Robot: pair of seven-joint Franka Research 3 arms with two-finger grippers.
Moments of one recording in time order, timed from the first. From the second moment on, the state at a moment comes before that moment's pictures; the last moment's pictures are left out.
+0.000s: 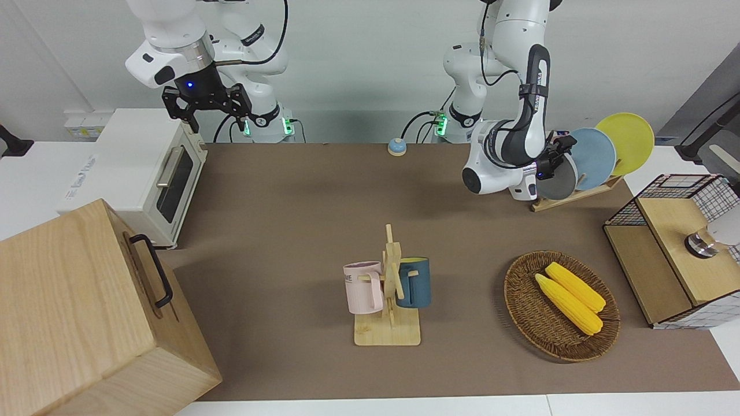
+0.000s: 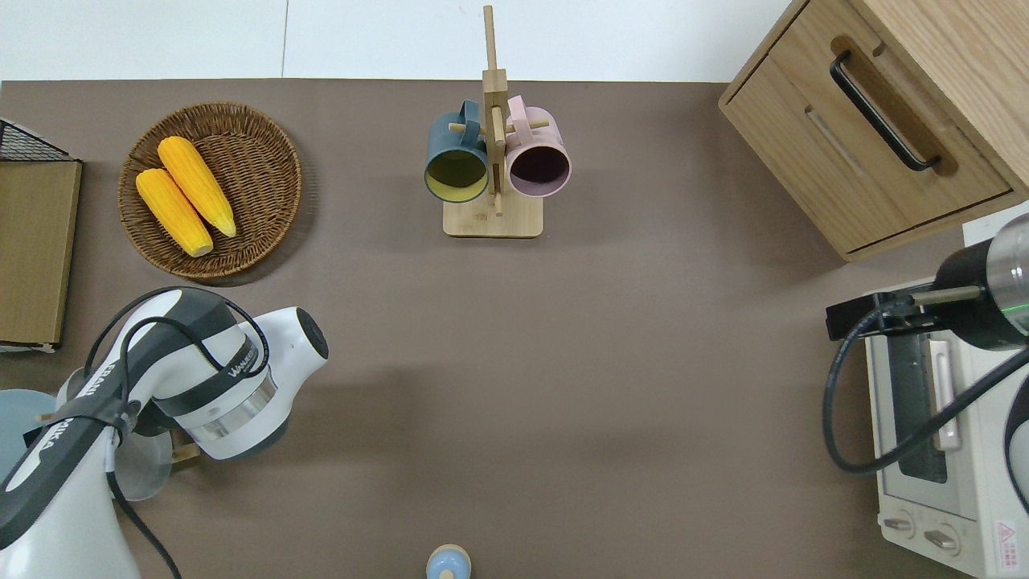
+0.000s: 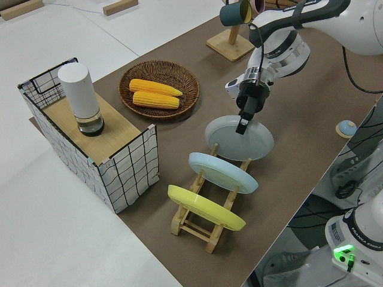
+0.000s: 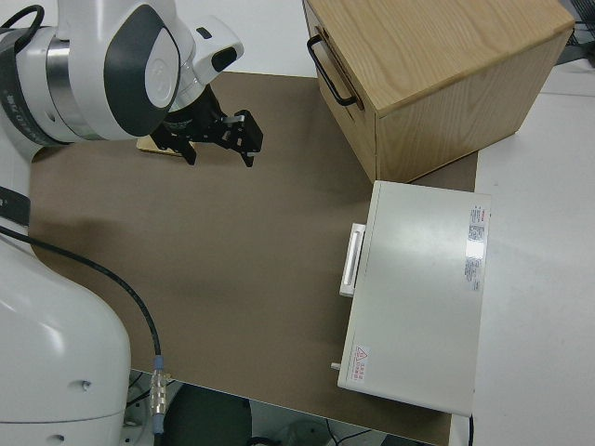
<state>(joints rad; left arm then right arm) 0.03 0.20 -0.28 -2.20 1.07 1.26 -1.02 -0.08 -0.02 0.19 -1.50 0.00 1.41 0.06</state>
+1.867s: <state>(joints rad) 0.03 0.17 -0.29 -1.71 0.78 1.23 -0.59 -0.08 -0.02 0.19 -1.50 0.00 1.41 0.06</state>
